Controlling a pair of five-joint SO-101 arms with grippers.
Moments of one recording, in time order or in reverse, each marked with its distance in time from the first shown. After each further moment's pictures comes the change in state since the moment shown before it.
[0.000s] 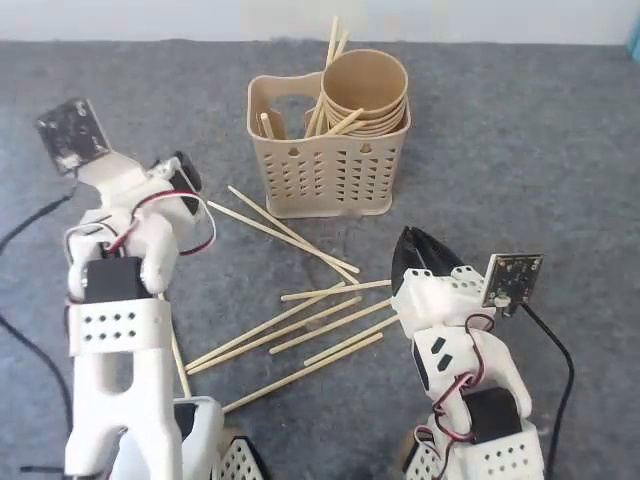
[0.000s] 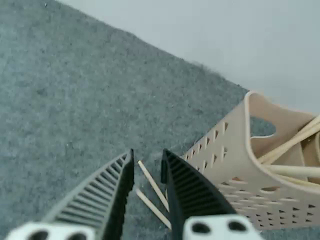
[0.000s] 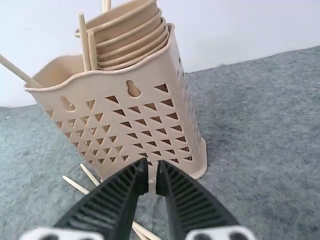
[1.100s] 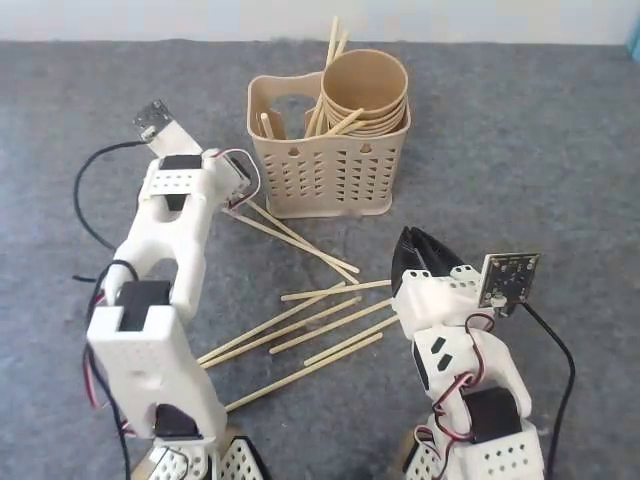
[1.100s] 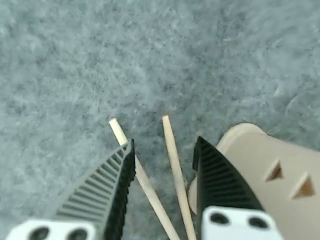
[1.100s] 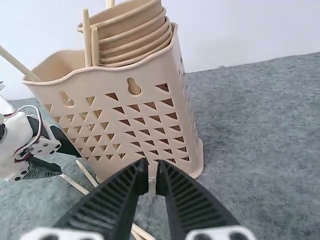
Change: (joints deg) left arm 3.8 64.6 -34.1 1.8 18.8; right arm 0.0 0.0 0.0 0.0 2.6
